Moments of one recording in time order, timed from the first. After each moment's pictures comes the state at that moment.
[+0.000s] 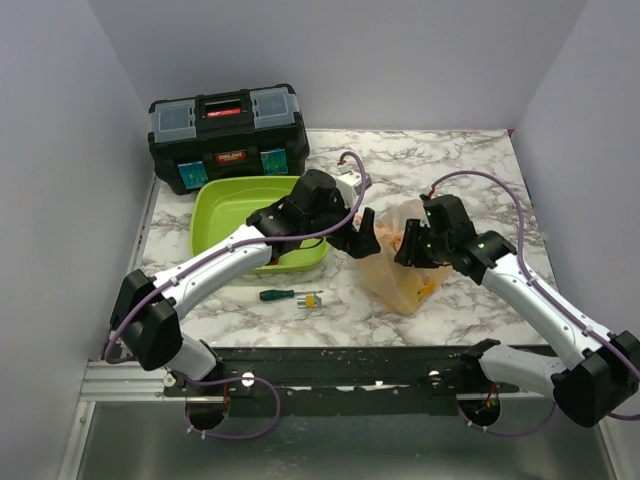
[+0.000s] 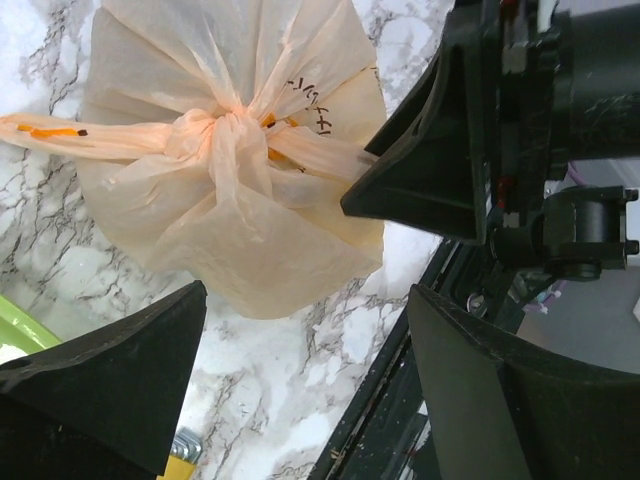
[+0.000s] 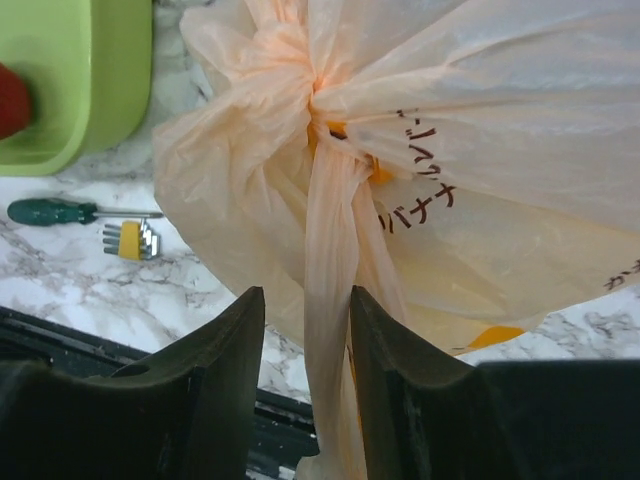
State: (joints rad) left arm -0.79 1.47 1.23 -0.28 0.39 -0.32; right arm 0.51 1.10 0.94 -0.68 0.00 0.49
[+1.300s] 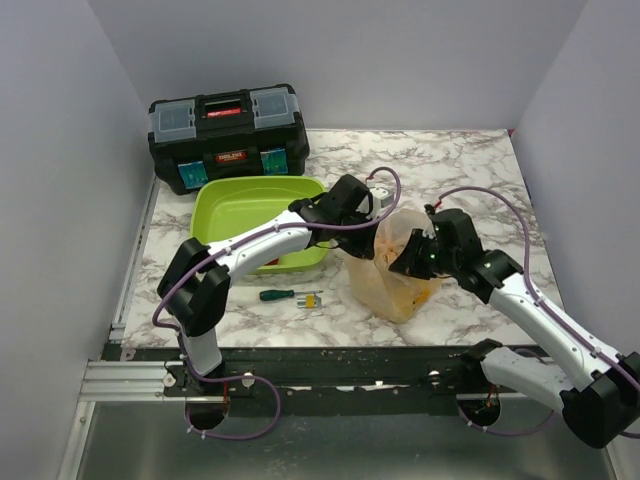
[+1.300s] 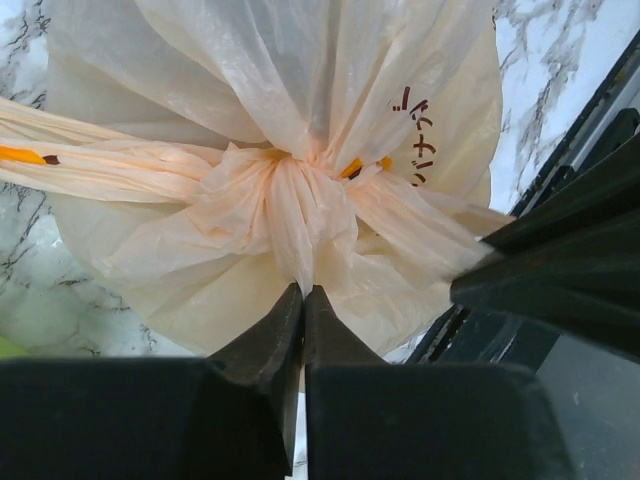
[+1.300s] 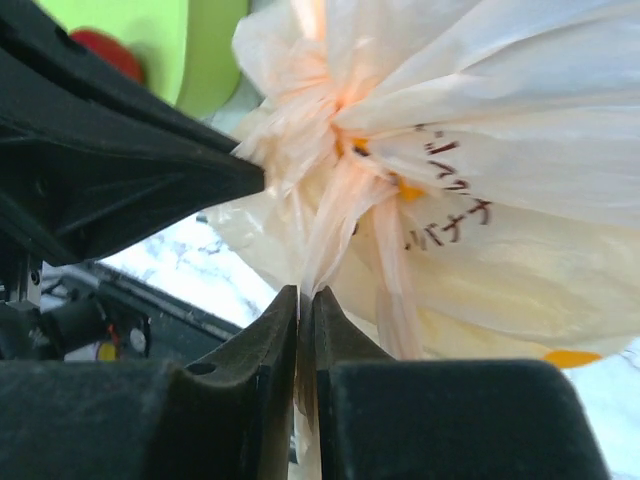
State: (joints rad) left arm -0.83 1.77 1.42 -0.48 0.36 -0.26; right arm 0.51 1.01 0.78 -0.54 -0.21 0.64
